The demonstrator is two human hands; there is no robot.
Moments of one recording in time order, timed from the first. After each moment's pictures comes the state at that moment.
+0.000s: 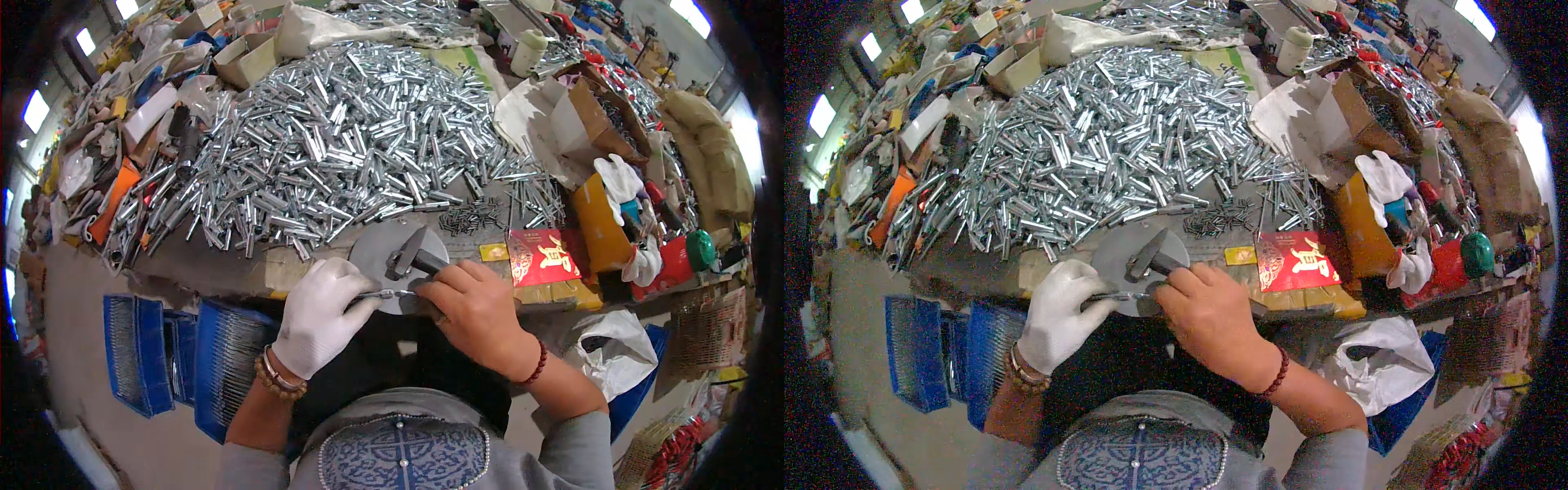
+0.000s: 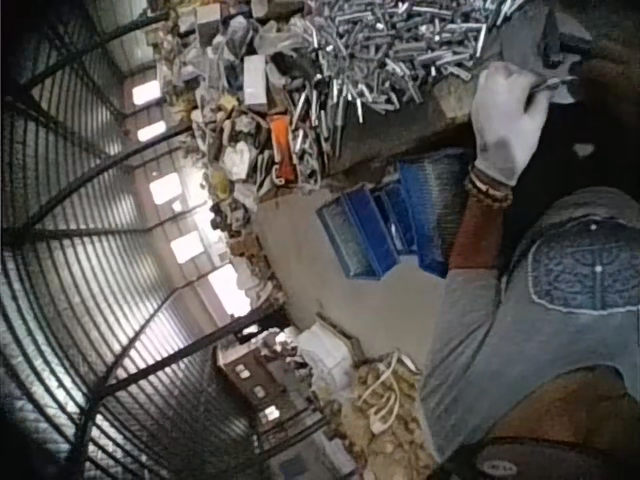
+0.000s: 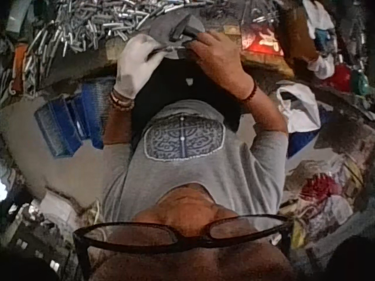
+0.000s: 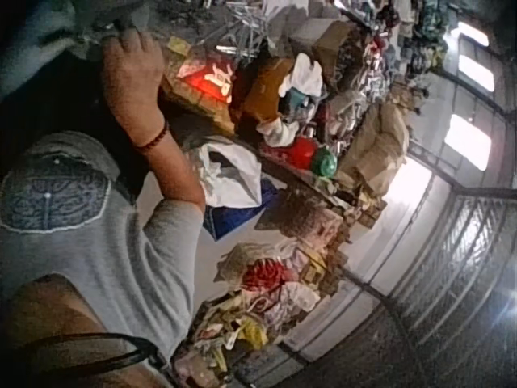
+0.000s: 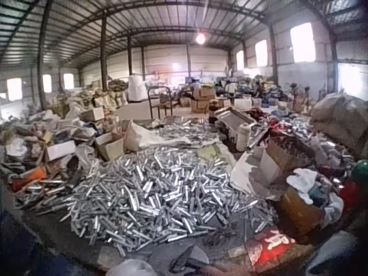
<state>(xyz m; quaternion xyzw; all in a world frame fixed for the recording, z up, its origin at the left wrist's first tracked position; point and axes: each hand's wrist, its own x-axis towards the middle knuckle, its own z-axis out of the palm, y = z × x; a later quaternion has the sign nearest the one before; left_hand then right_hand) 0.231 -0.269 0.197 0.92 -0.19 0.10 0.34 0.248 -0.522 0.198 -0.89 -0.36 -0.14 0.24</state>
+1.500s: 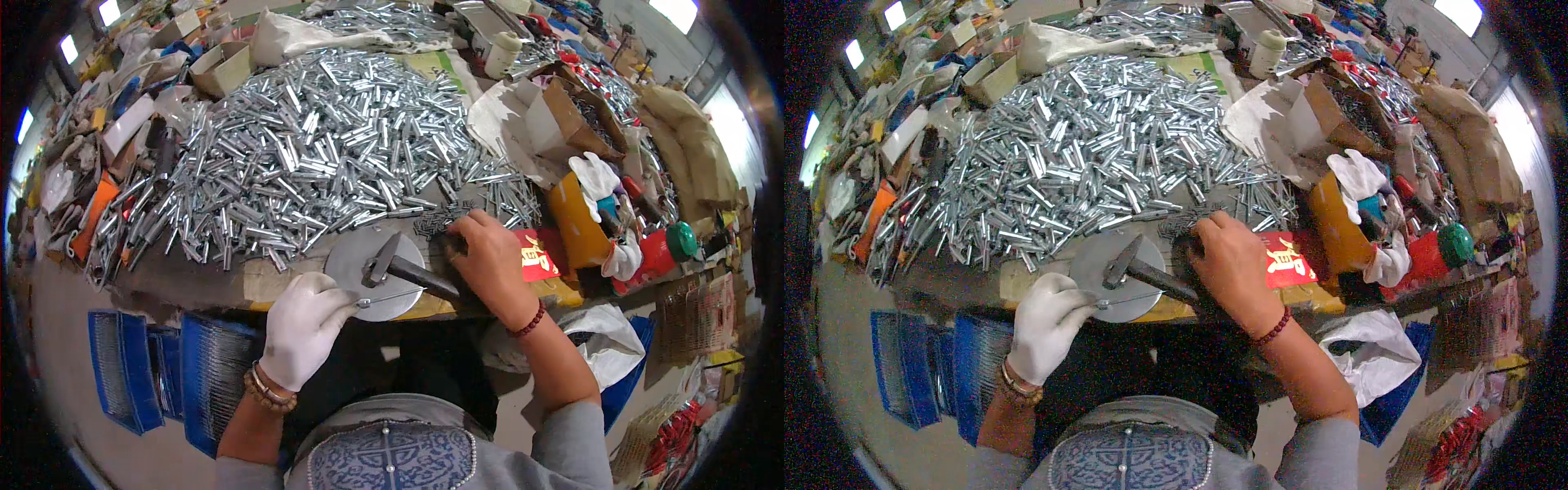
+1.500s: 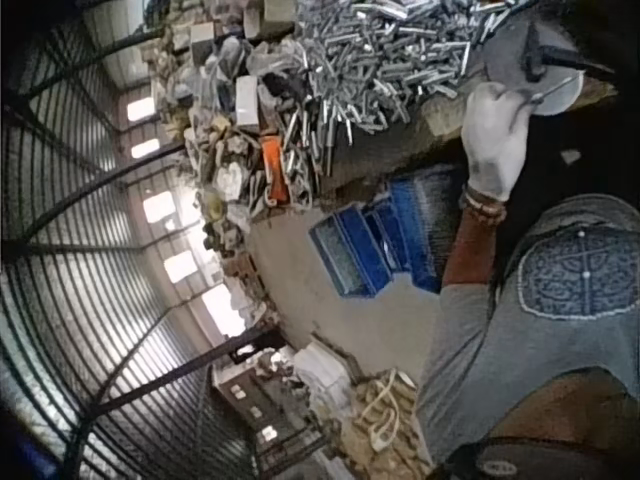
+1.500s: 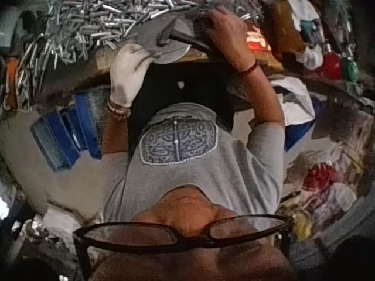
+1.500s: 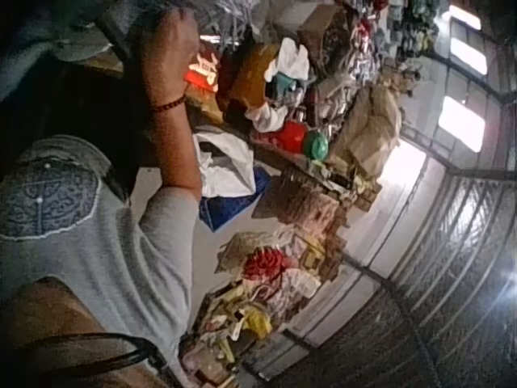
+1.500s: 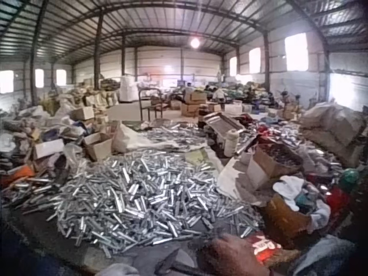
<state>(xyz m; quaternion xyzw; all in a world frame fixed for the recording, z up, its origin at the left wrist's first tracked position) 0.223 -0.271 0.186 0.90 -0.18 0.15 0.36 0.305 -0.562 0.183 -0.96 -0.16 -0.14 0.19</state>
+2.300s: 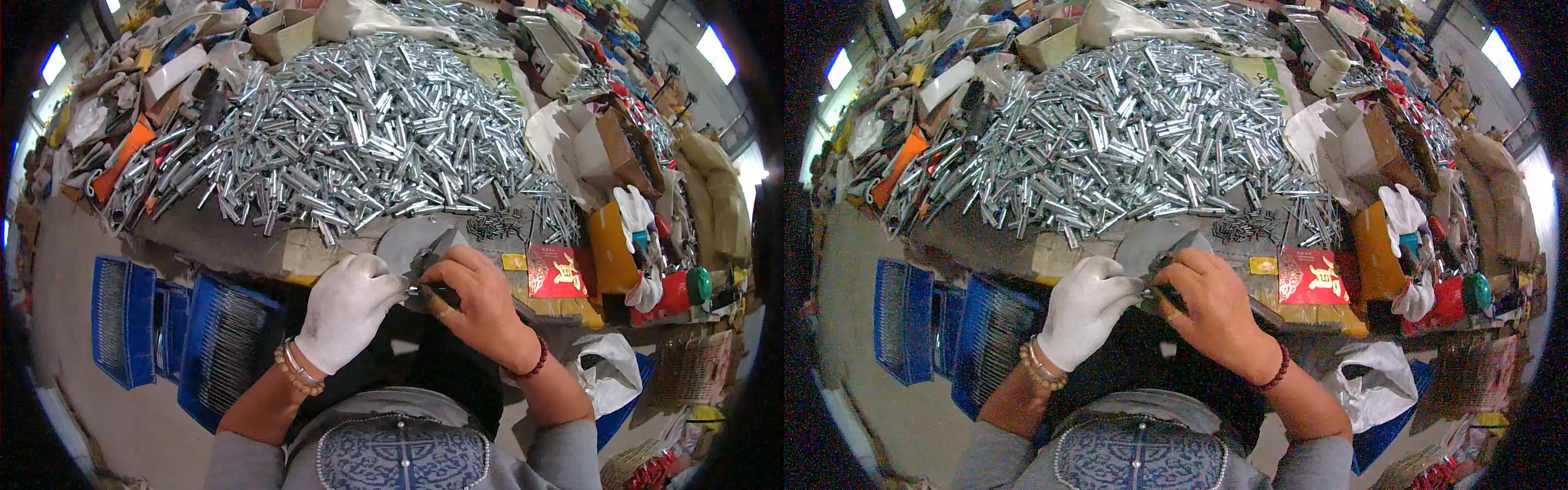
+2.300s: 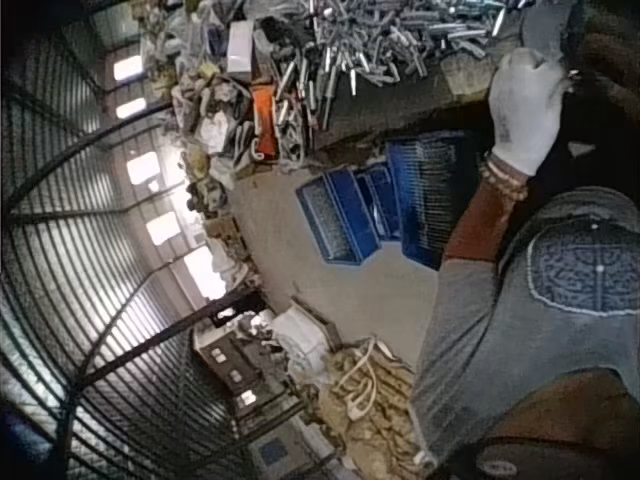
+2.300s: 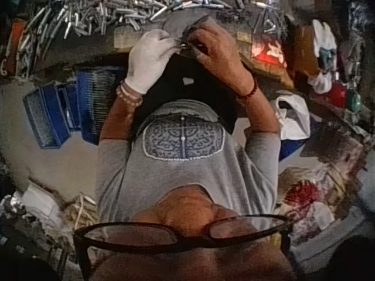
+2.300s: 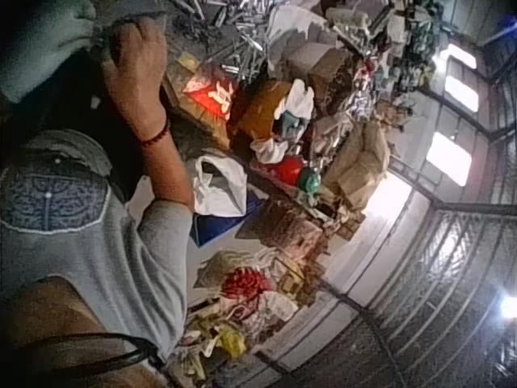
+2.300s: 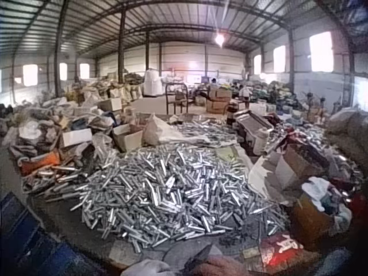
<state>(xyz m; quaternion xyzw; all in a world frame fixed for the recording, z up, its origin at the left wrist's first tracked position) 0.219 -0.270 0.182 0.92 -0.17 0.12 0.33 0.267 -0.497 0.205 -0.88 -0.36 -0.01 0.32</state>
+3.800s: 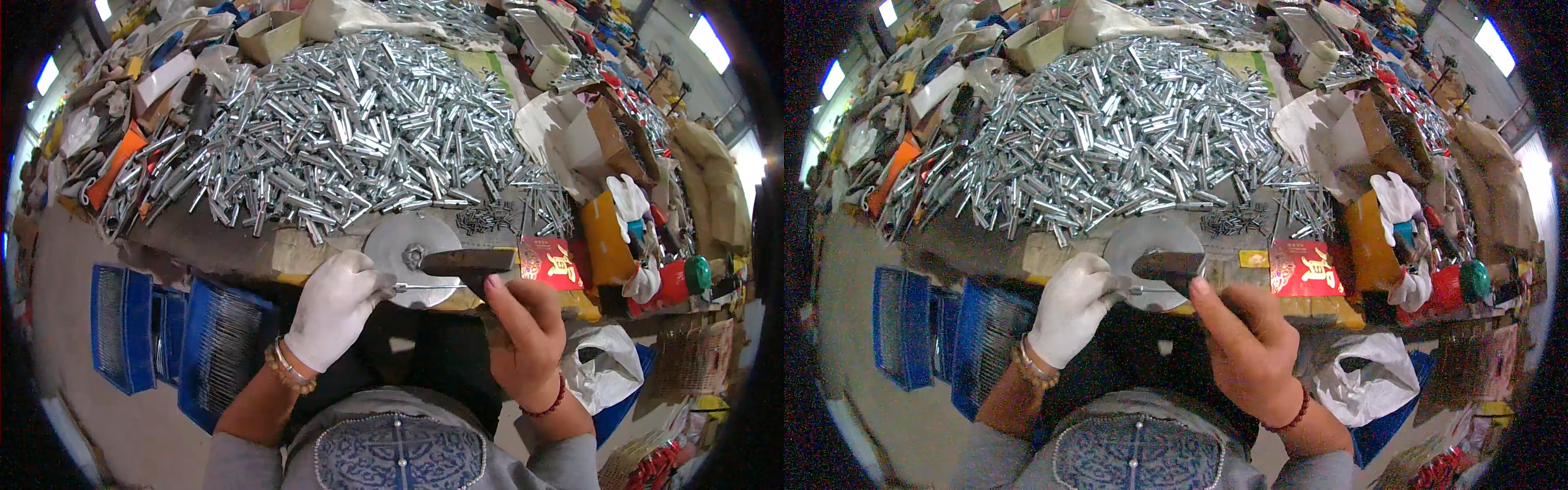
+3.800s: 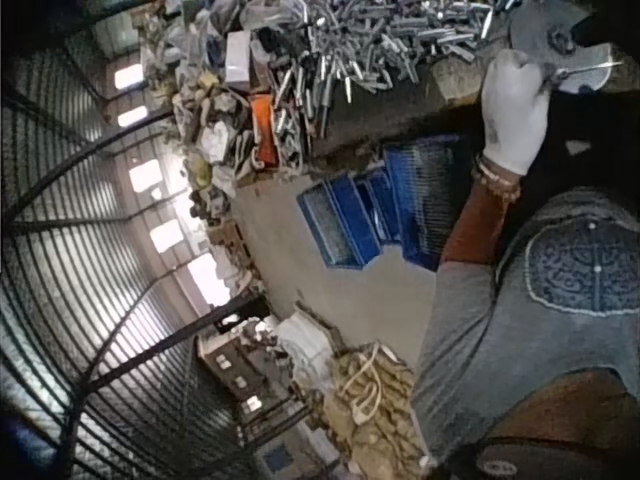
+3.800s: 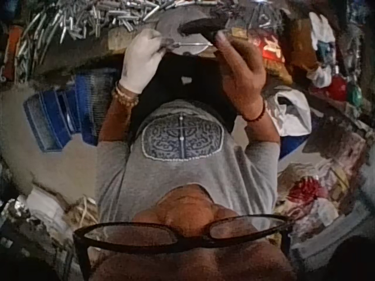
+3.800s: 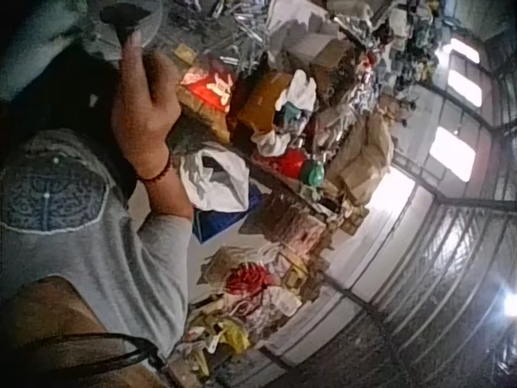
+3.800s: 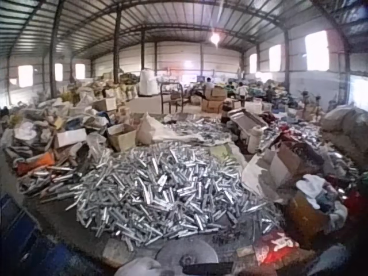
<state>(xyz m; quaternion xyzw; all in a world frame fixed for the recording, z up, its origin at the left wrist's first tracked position) 0.224 -0.267 0.177 0.90 -0.18 0.12 0.37 0.216 -0.527 0.226 -0.86 -0.30 -0.29 0.30</state>
